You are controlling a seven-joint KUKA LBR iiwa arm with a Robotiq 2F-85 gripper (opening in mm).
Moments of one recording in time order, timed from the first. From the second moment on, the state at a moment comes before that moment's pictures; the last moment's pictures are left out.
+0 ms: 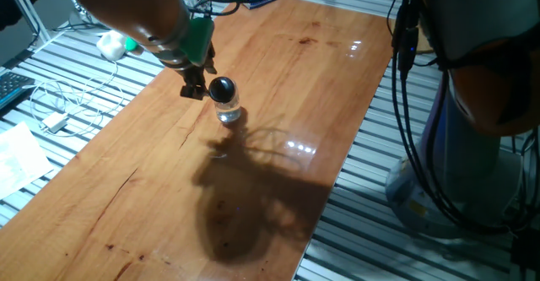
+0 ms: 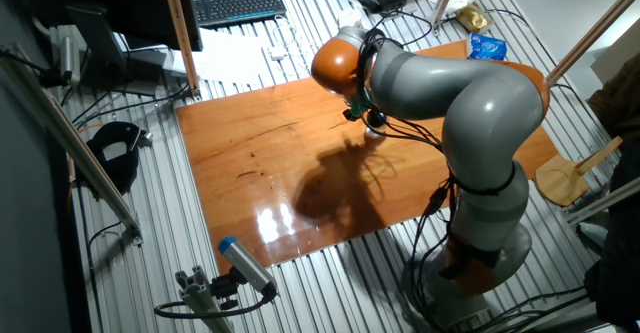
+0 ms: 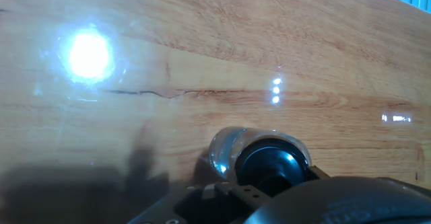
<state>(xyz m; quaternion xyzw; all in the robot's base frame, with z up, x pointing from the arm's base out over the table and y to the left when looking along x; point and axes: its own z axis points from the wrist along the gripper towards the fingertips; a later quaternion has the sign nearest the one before) 0.527 0.039 0.164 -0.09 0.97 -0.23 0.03</state>
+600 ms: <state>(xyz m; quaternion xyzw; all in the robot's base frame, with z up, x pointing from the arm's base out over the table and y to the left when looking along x) 0.525 0.035 0.159 -0.09 0.97 -0.23 0.03</state>
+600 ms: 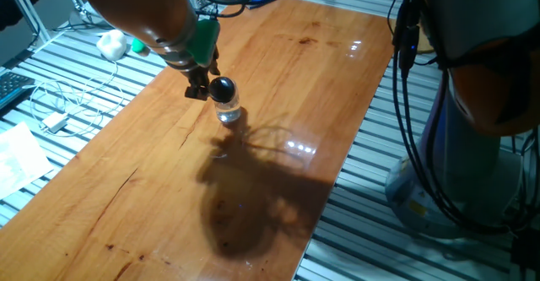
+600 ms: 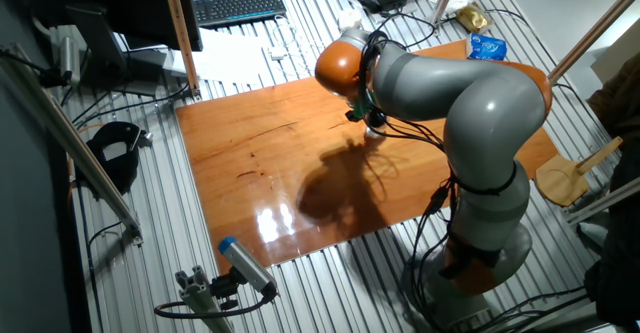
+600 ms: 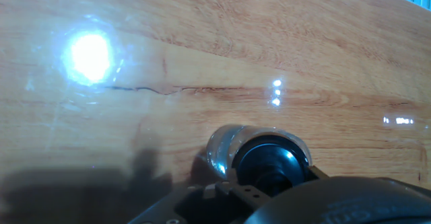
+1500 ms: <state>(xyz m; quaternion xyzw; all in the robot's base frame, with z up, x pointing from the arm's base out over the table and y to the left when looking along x) 0.527 0.030 0.160 -0.12 0.97 -0.23 0.01</state>
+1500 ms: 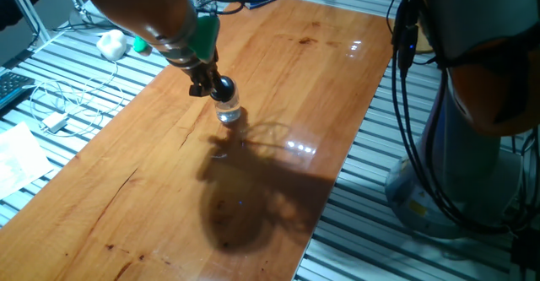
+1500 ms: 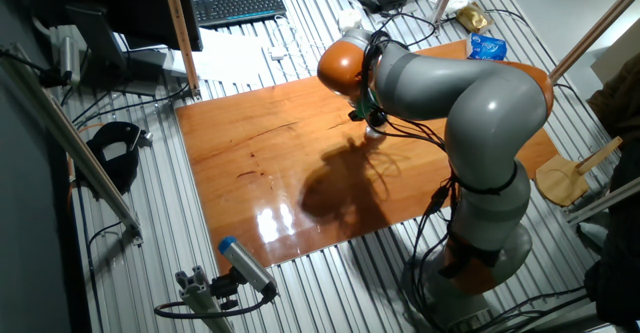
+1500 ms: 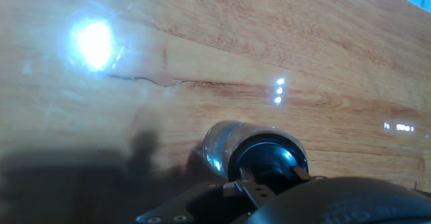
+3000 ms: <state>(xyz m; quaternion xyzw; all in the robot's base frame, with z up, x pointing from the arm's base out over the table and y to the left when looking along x) 0.532 0.005 0.174 -0.14 0.99 -0.09 -0.01</state>
